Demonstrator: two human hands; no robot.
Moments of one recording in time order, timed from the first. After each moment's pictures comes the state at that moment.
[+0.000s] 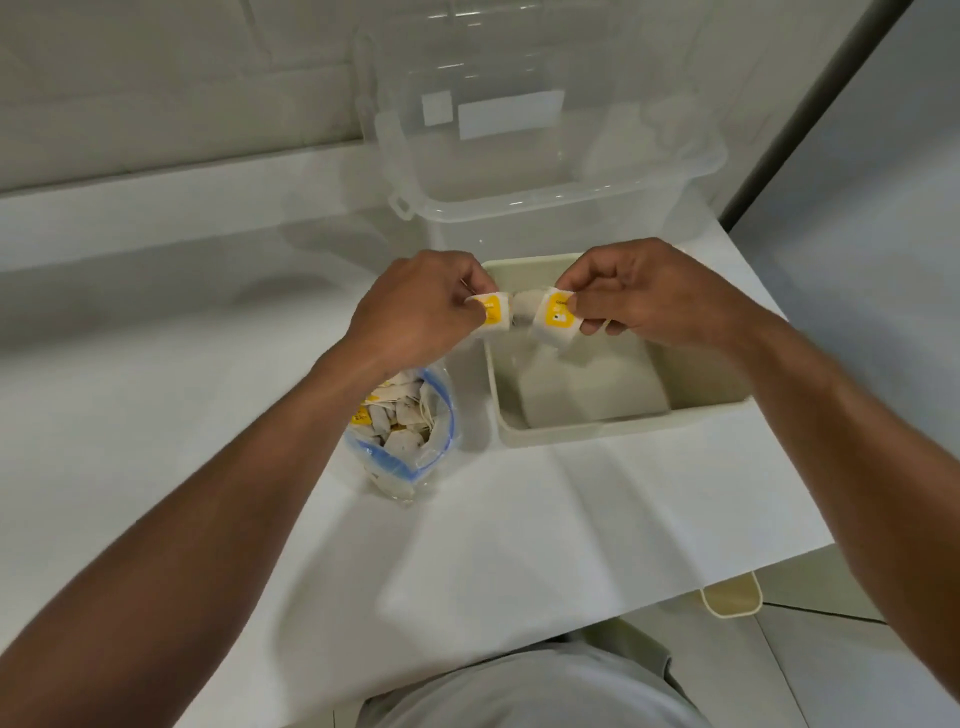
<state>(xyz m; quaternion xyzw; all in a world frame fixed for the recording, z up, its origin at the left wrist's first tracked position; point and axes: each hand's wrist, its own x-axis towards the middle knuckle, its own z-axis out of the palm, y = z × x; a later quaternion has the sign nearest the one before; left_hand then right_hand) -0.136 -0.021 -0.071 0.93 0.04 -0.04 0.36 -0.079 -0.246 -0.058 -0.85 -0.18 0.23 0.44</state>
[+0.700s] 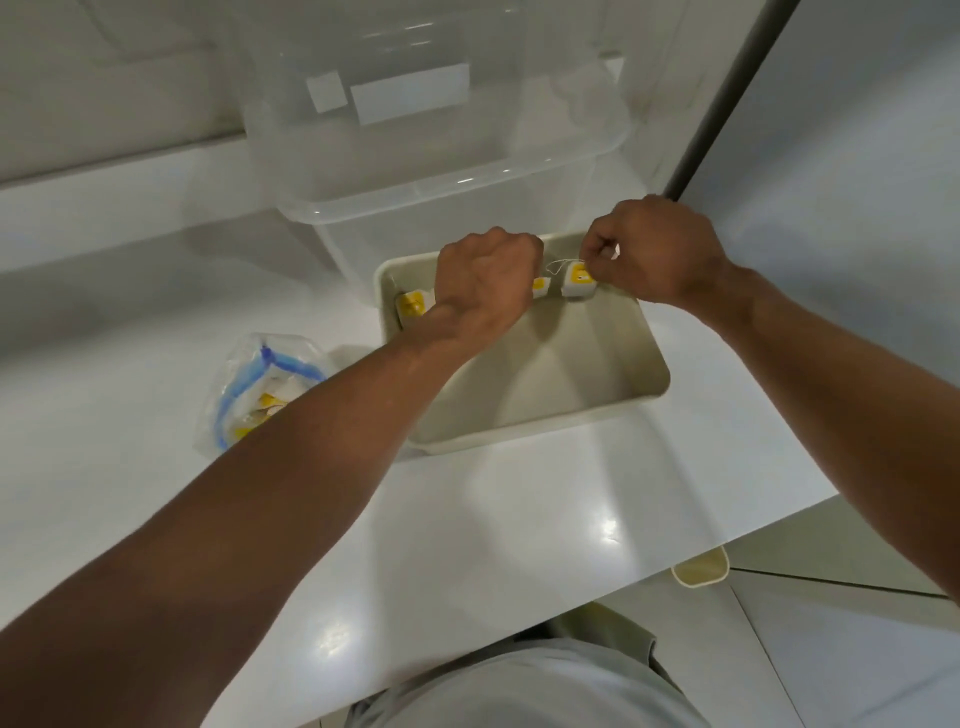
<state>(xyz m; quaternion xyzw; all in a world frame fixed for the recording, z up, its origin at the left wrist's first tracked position) -0.035 -0.157 -0.135 0.99 -0.04 0.06 0.09 0.013 -0.348 -0.114 -0.97 -0.22 0.00 0.08</state>
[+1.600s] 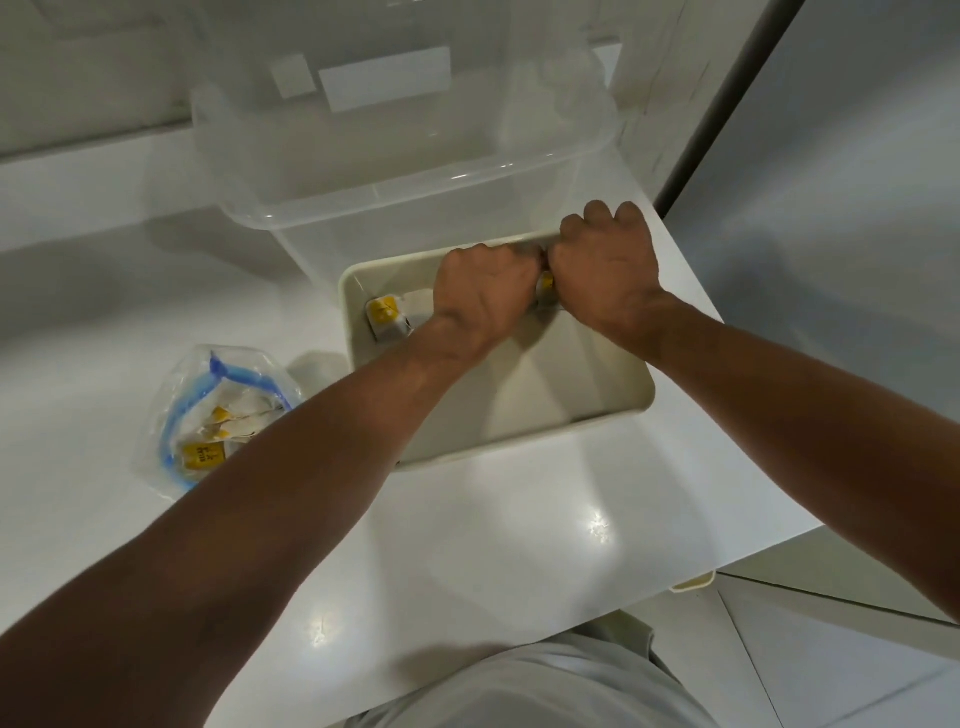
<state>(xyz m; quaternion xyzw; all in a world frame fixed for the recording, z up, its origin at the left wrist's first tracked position) -0.013 -0.180 -0.158 0.99 -0.12 0.01 -0.05 0.011 -0.307 -0.129 -0.94 -0.25 -0.03 -0.23</state>
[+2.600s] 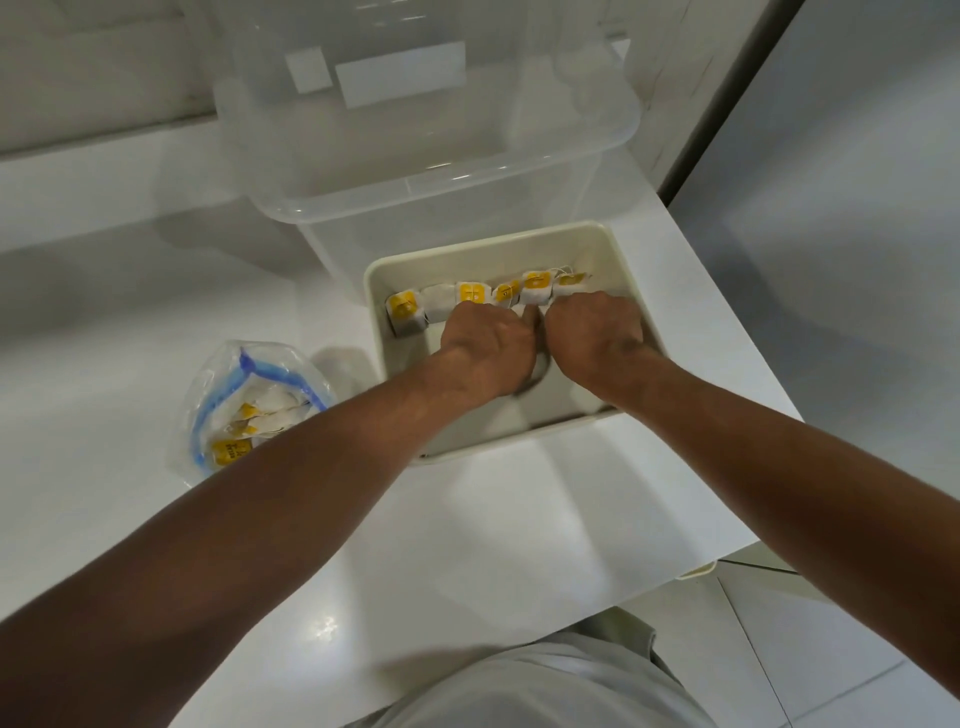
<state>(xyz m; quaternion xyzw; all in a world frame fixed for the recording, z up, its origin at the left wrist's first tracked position) -0.057 -0.165 -0.176 0.97 -0.21 -0.07 -0.13 -0.046 -0.281 -0.143 -0.97 -0.16 0.12 -0.16</state>
